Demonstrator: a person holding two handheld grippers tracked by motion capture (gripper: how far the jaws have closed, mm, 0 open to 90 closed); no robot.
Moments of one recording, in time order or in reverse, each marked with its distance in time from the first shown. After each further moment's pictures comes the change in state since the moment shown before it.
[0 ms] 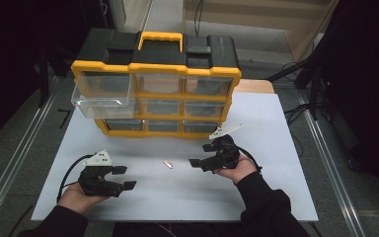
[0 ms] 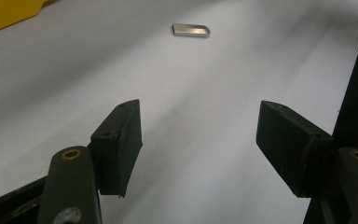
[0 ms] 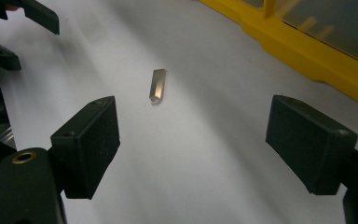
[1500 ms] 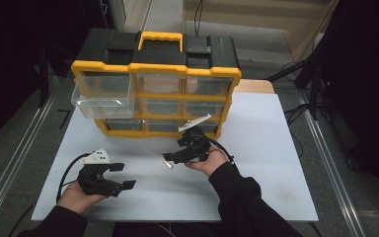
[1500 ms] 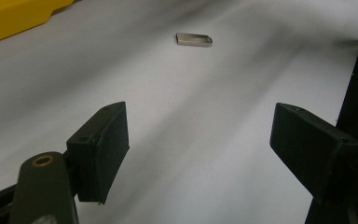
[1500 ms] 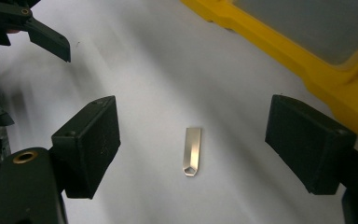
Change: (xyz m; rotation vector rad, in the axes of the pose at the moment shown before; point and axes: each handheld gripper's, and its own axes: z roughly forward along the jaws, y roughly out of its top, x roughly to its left) left arm 0.003 0.001 -0.003 -0.028 -0.001 -0.019; right arm 0.028 0.049 0.057 0.047 0.030 -0.016
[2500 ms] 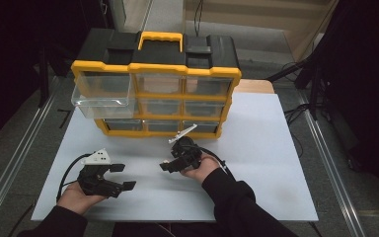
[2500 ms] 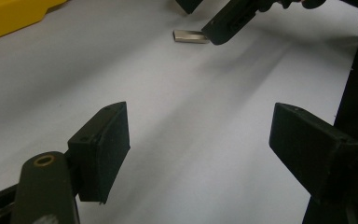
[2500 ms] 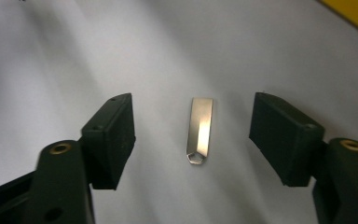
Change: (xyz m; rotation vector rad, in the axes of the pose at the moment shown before) left arm -0.001 0.000 0.001 0.011 -0.006 0.012; right arm 0.007 -0.015 0.038 0.126 -0.038 -0.036
